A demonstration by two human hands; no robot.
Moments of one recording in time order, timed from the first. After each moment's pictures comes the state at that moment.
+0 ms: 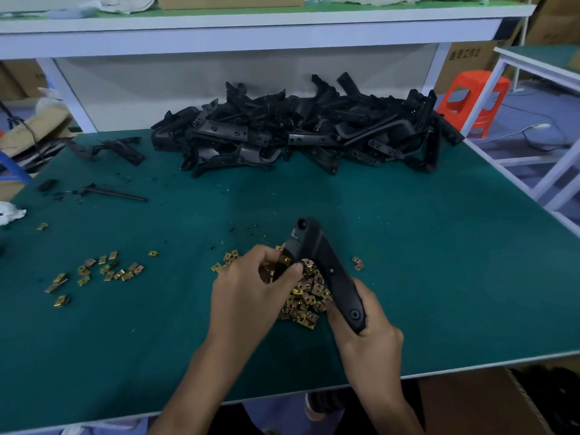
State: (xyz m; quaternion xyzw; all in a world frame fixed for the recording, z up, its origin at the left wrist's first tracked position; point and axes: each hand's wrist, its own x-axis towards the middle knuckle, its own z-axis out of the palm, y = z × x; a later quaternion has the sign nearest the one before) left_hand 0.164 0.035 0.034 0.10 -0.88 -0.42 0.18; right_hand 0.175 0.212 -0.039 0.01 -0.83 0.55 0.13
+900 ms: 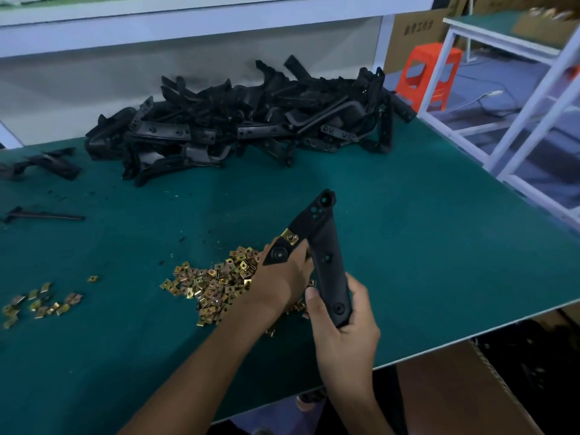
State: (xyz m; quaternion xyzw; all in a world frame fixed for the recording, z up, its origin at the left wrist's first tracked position) left_hand 0.078 0.119 0.008 -0.04 -0.96 -0.26 -0.07; right_hand 0.169 0.215 -0.035 -0.12 -0.70 0.69 0.16
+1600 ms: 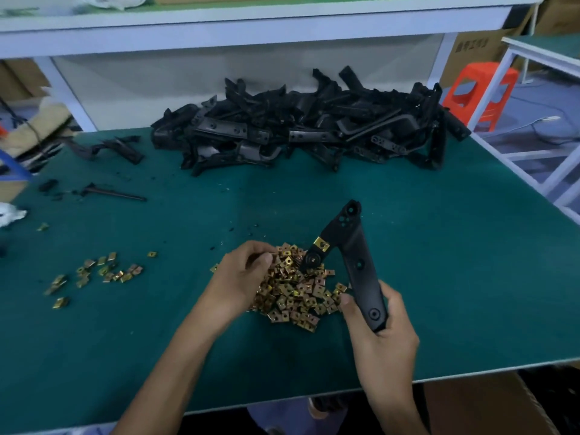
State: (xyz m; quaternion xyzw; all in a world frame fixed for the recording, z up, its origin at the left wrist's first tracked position) left_hand 0.125 -0.001 0.003 0.09 -0.82 -0.56 0.02; right_hand 0.171 0.216 -0.034 -0.08 -0.75 0.65 0.12
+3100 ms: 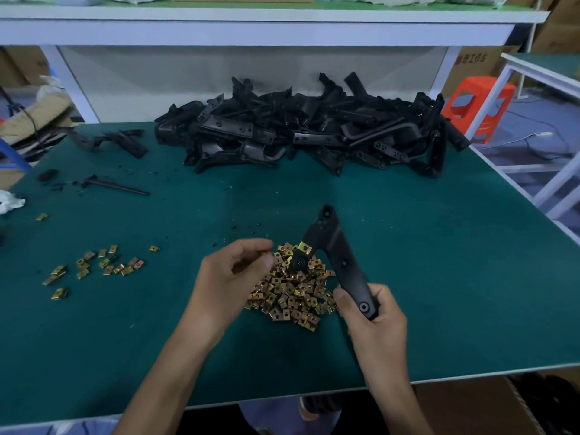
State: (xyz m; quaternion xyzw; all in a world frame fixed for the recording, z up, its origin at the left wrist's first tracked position) left_hand 0.154 -0.002 0.023 0.09 -0.73 -0.67 0.10; right_hand 0.155 0.214 -0.034 -0.06 -0.74 0.67 0.08
